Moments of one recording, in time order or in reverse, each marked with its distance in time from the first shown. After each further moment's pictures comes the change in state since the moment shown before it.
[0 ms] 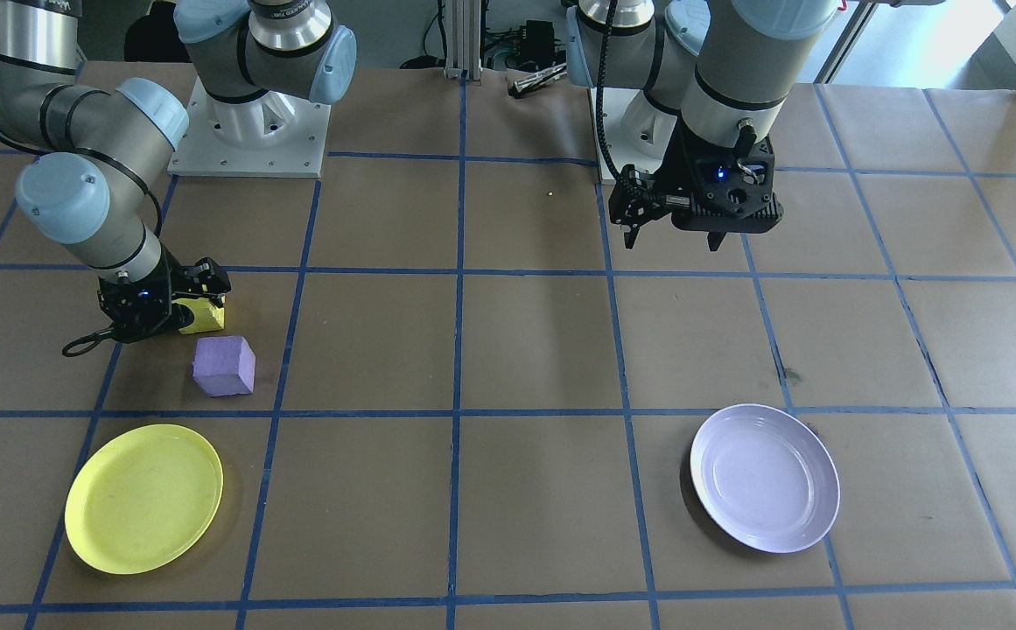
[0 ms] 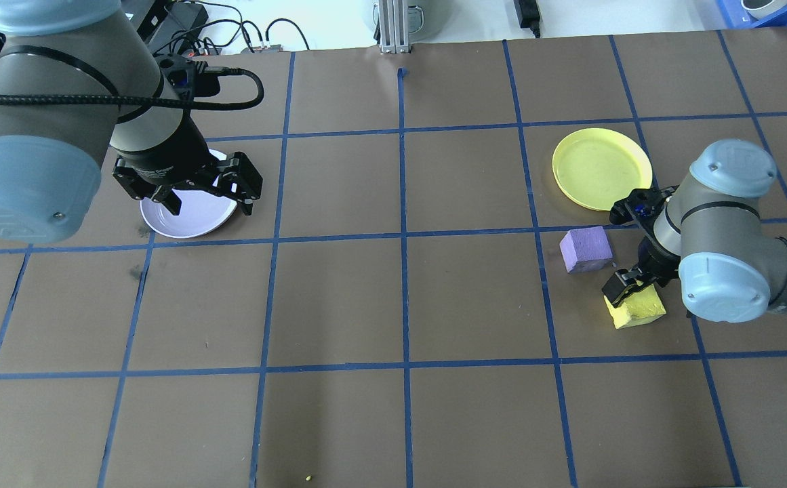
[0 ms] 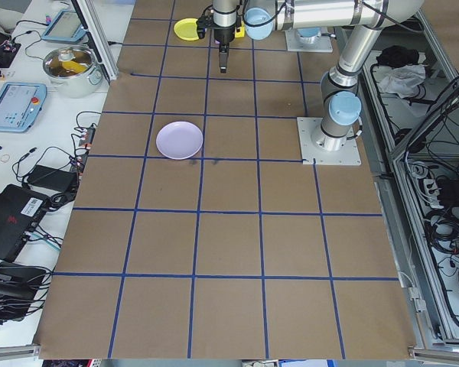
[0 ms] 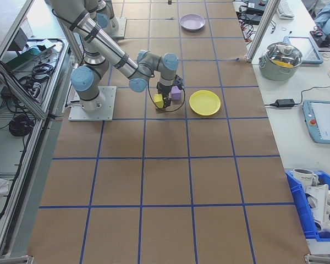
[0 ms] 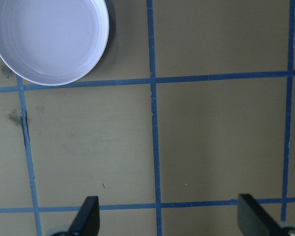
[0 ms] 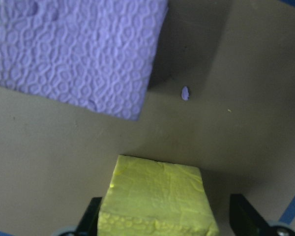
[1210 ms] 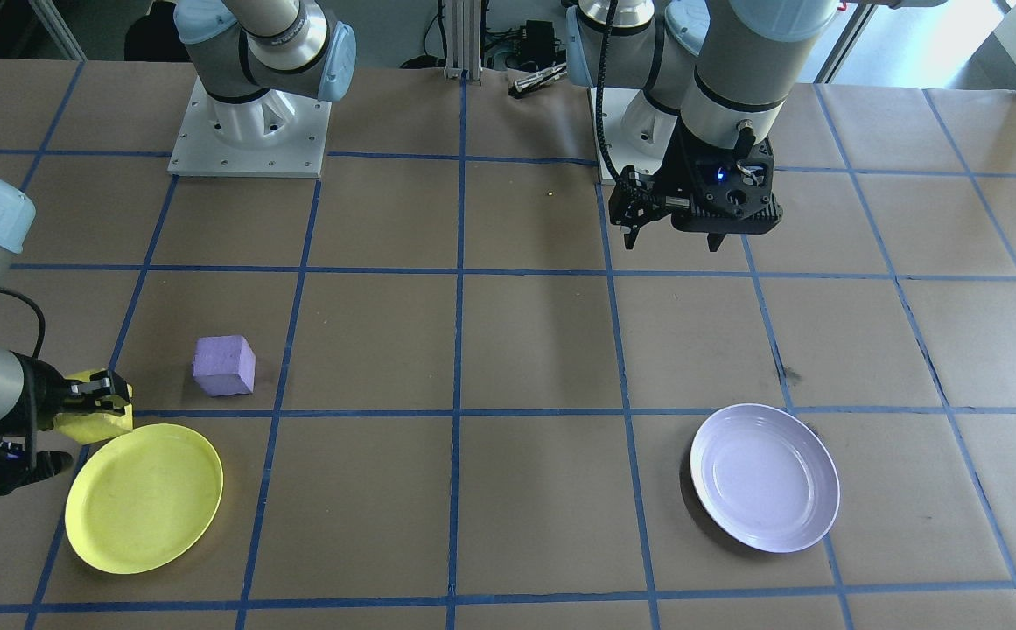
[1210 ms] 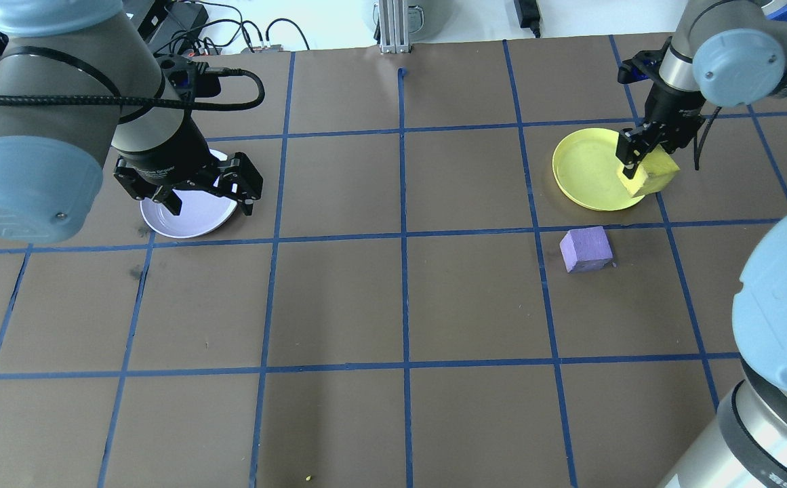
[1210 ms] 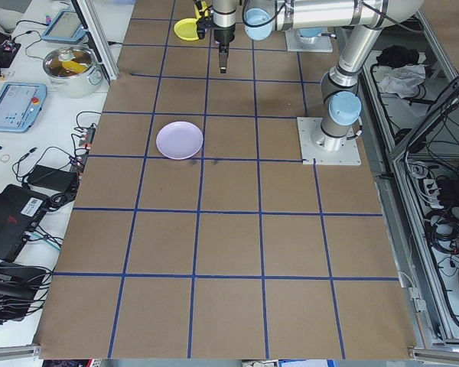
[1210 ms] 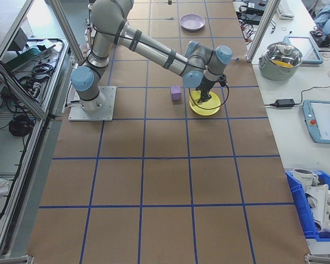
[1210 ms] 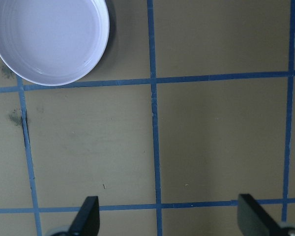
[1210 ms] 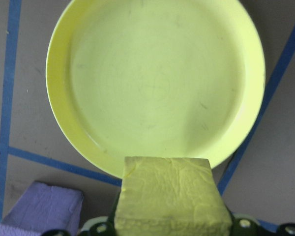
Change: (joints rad) left arm 0.000 -0.001 -0.002 0.003 0.001 0.000; right arm 0.064 0.358 -0.755 0.473 0.003 0.113
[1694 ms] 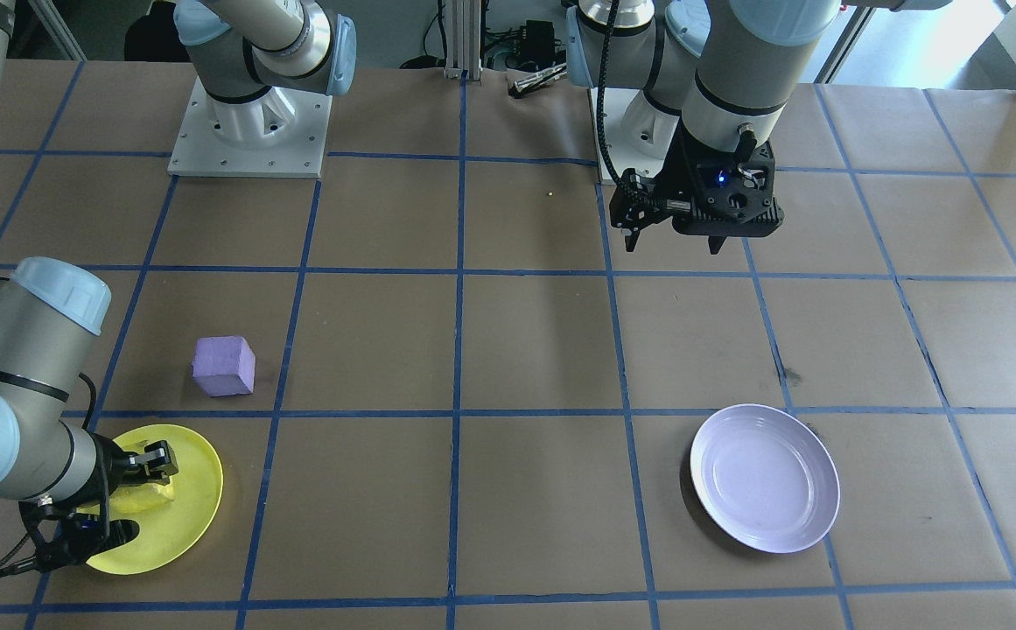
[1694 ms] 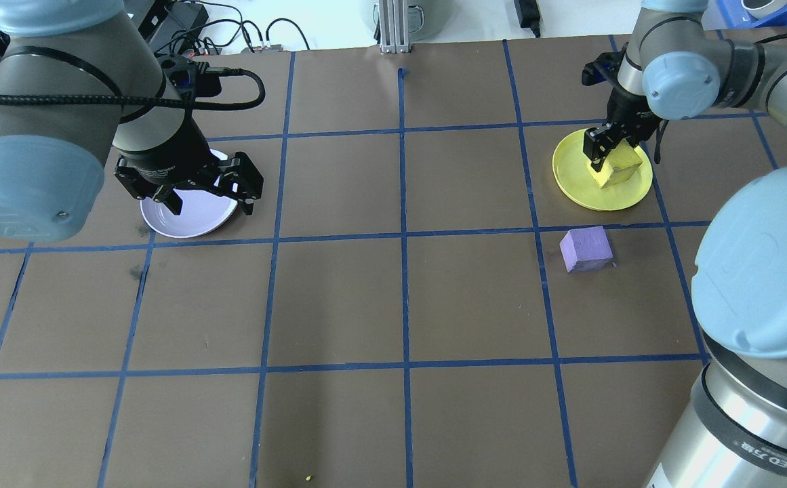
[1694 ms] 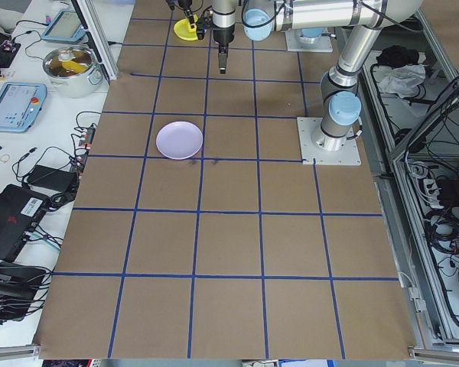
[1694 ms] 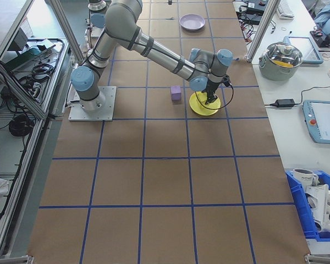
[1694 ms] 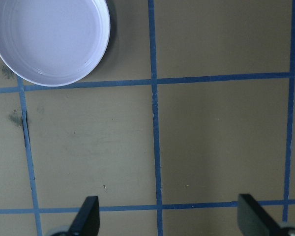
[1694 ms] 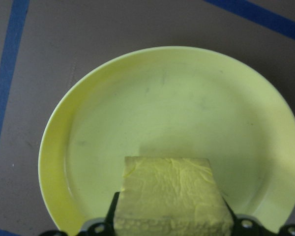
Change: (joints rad) left arm 0.002 -0.003 0.000 0.003 0.001 0.000; right arm 0.064 0.109 -0.009 -0.186 -0.004 0.001
